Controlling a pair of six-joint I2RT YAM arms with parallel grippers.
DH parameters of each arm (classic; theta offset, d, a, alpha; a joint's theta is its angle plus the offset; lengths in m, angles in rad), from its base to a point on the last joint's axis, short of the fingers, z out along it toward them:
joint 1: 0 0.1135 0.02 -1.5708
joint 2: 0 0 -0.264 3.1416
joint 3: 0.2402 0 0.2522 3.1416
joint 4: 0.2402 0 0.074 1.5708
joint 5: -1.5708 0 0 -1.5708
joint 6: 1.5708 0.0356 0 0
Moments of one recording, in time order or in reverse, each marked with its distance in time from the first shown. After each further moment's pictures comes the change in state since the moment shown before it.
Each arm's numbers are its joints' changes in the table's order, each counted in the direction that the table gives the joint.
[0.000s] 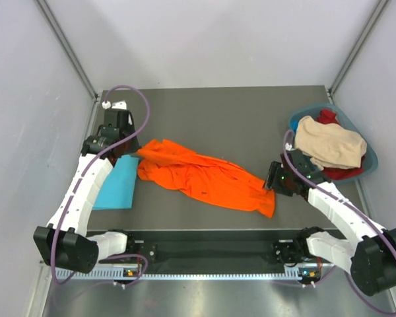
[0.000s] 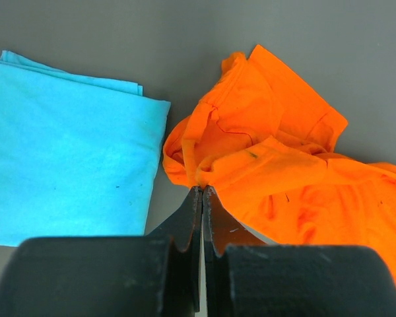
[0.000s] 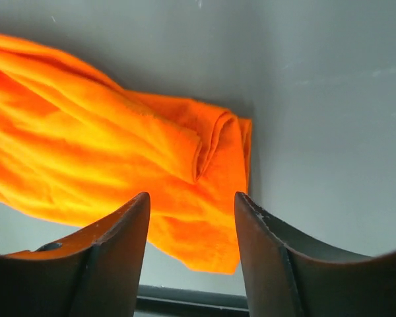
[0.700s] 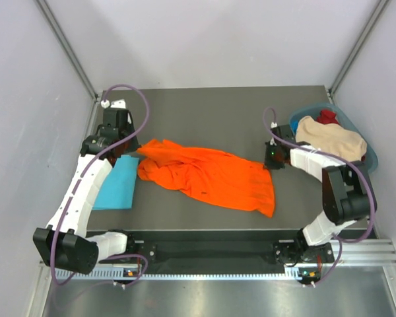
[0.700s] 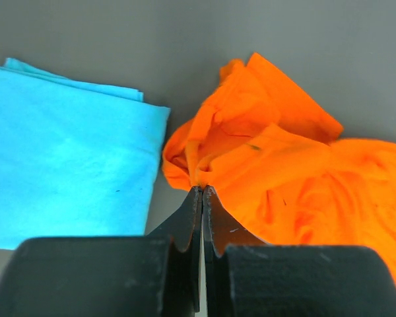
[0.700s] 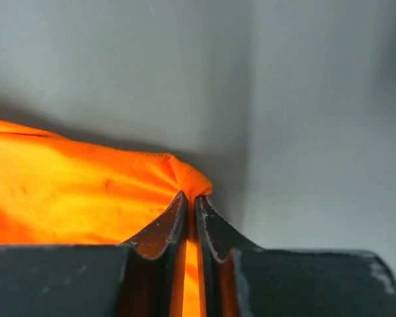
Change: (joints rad) left arm 0.000 -0.005 0.008 -0.008 -0.006 0.000; right arm -0.109 0.593 0.319 -0.237 0.036 -0.238
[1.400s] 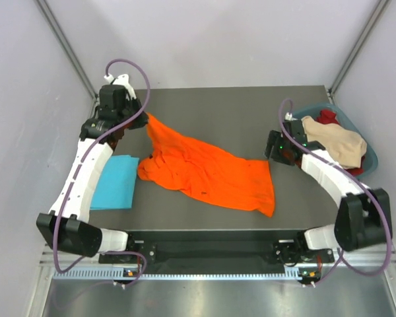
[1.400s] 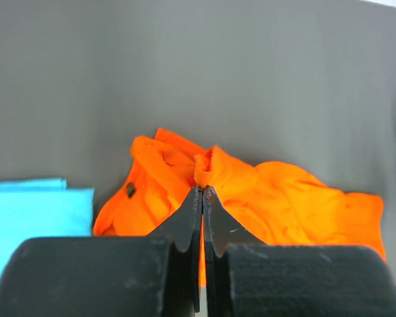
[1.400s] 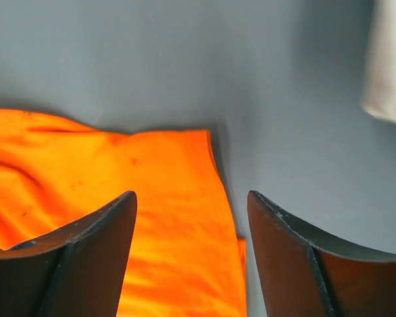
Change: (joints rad) left arm 0.000 0.156 0.232 -0.153 -0.216 0.010; right arm 0.000 -0.302 0.003 0.149 -0.120 0.132
